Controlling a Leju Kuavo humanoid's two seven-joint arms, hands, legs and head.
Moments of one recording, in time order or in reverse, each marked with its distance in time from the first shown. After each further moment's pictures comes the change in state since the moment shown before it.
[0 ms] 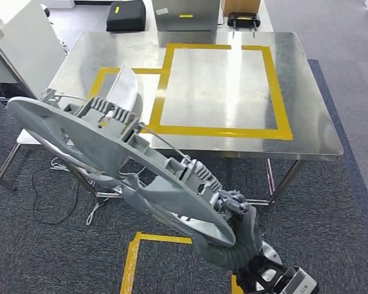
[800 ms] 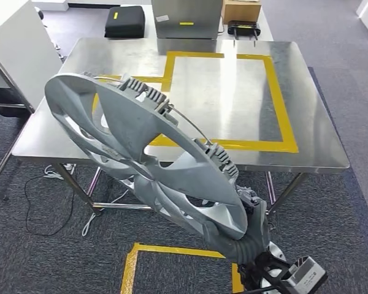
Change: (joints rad) left arm -0.041 0.018 0.043 0.105 -0.018 0.046 -0.030; right arm 0.006 0.001 -0.034 0.003 -0.063 -0.078 0.032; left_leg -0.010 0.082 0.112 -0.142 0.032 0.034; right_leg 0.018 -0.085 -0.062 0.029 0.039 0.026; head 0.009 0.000
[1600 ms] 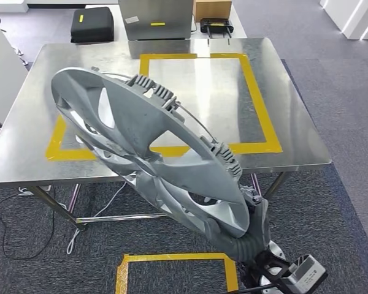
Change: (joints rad) left arm -0.003 0.000 0.017 0.000 -0.019 -0.016 -0.007; right arm -0.002 -0.004 -0.004 0.012 -0.009 -0.009 -0.011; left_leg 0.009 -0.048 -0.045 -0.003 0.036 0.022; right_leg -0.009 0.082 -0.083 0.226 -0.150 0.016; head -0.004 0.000
